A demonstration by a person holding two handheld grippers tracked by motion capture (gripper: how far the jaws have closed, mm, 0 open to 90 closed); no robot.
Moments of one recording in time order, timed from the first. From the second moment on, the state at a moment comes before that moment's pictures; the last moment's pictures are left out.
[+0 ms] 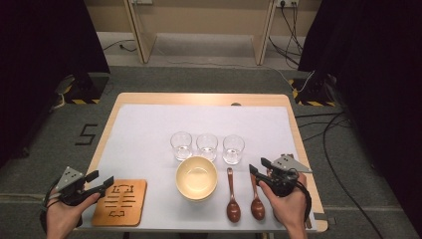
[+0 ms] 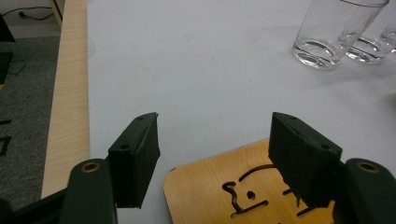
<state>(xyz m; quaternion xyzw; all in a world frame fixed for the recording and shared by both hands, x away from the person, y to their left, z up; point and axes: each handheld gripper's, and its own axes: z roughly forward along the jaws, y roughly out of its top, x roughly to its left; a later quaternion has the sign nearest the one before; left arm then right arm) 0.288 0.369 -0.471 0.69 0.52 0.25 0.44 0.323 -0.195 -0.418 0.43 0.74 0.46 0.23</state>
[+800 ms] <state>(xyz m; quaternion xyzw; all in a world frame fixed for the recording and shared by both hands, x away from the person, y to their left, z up) 0.277 0.371 -0.466 0.68 0.52 0.24 0.45 0.327 -0.111 -0.384 0.34 0.77 0.50 0.21</state>
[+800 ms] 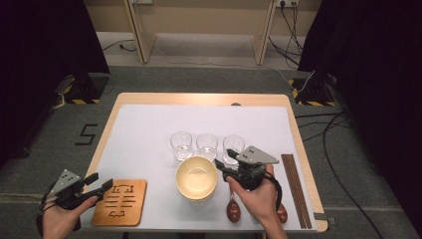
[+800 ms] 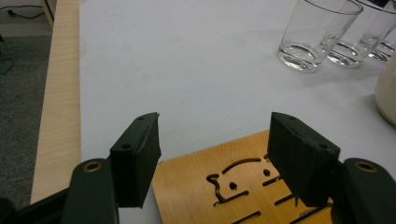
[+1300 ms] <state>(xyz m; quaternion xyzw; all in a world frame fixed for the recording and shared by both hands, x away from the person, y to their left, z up) 0.270 0.376 -0.470 0.69 0.53 0.23 0.44 0.332 -0.046 -0.383 0.28 0.80 0.51 0.16</state>
